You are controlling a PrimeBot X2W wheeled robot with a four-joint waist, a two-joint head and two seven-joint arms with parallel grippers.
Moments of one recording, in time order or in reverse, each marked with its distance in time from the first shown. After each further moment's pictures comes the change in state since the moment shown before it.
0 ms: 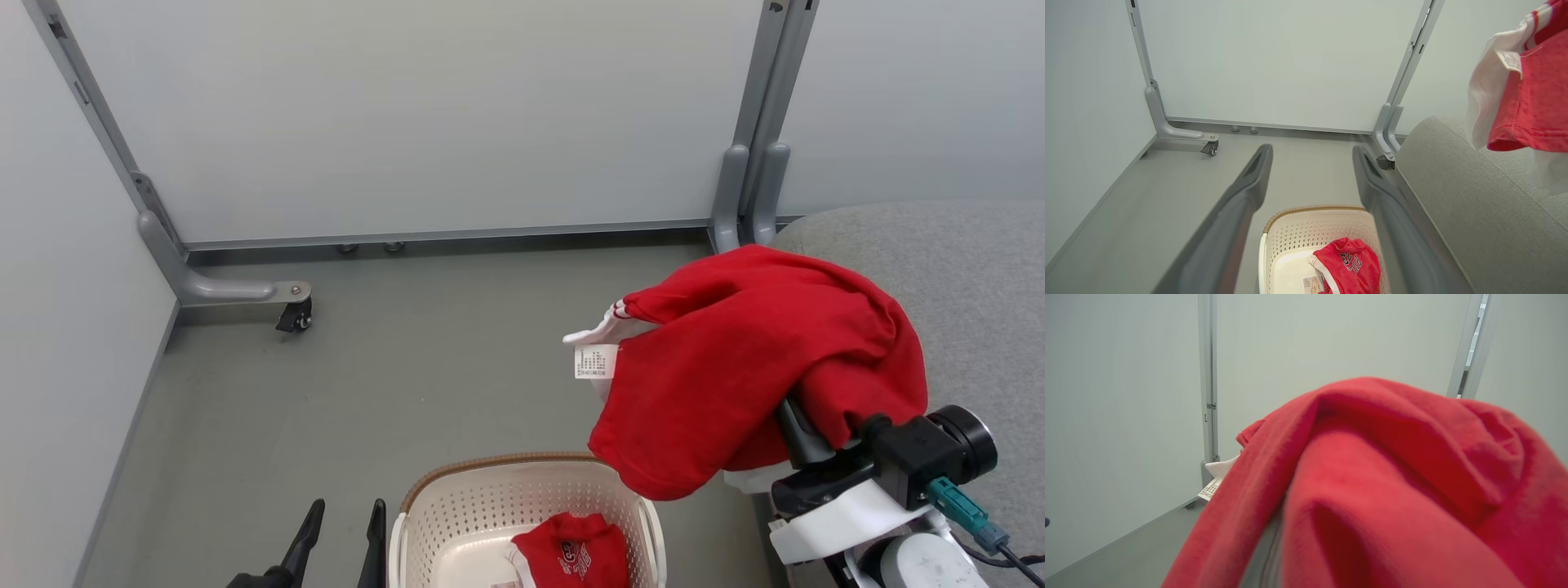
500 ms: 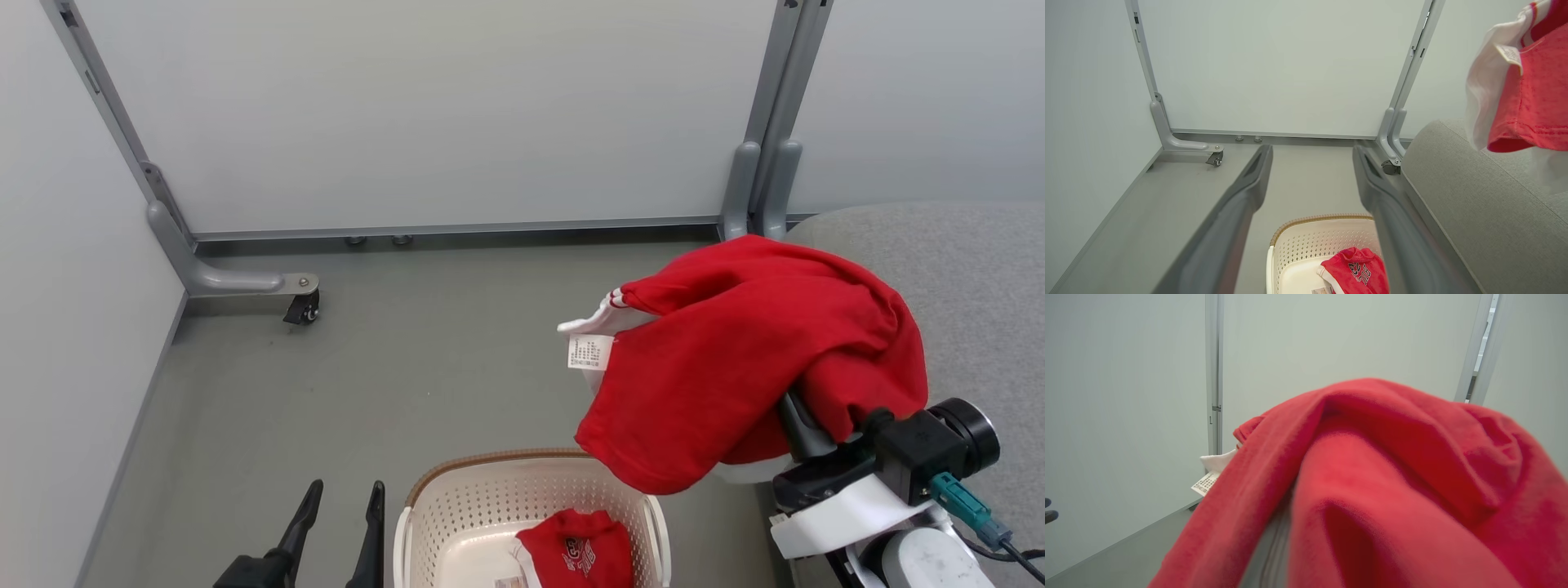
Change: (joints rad) left arm -0.041 0.005 -0.004 0.003 0.029 0.000 0.000; right arm -0.017 -0.006 0.005 -0.006 0.002 0.000 0.000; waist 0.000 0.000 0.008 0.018
